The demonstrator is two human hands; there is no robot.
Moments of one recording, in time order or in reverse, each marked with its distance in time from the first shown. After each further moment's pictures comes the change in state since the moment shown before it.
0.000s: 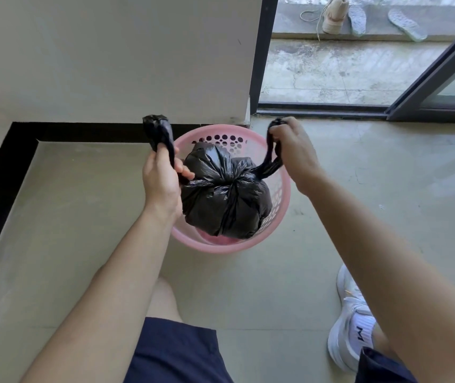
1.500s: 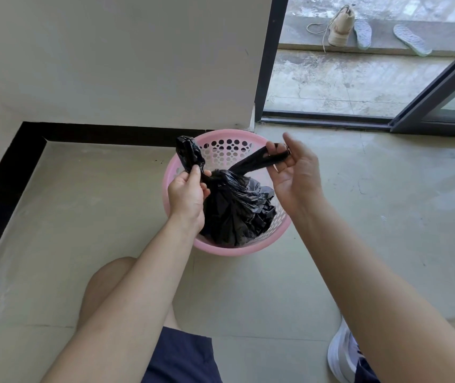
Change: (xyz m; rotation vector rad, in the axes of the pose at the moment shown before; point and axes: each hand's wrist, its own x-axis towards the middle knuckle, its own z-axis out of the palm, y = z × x) left_hand -0.016 -0.033 0.009 0.069 0.074 -0.174; right_hand -0.019 0.007 0.011 1.086 0.104 0.363
